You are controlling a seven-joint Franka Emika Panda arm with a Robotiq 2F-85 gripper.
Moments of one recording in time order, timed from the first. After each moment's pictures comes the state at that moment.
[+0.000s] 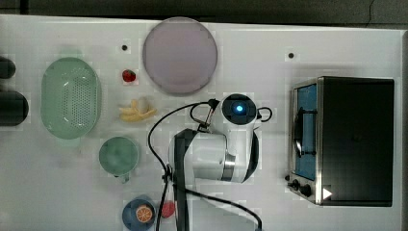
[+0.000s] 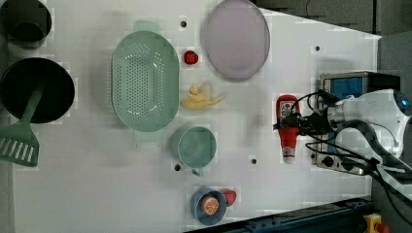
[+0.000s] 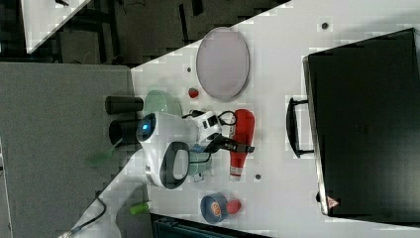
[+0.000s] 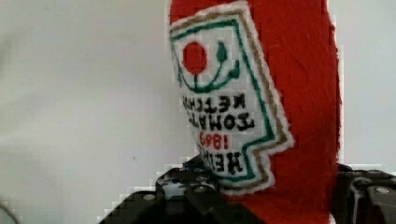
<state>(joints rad) -0.19 0.25 0.10 -2.33 0.01 0.77 -0.55</state>
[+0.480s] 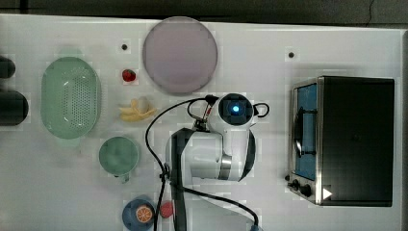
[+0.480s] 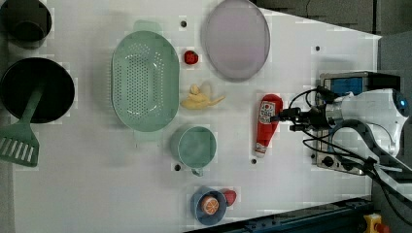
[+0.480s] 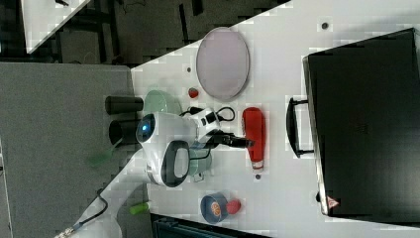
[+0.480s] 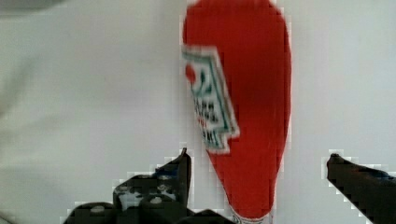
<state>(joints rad) -0.18 0.26 0.11 -2.32 0.02 0.83 -0.55</state>
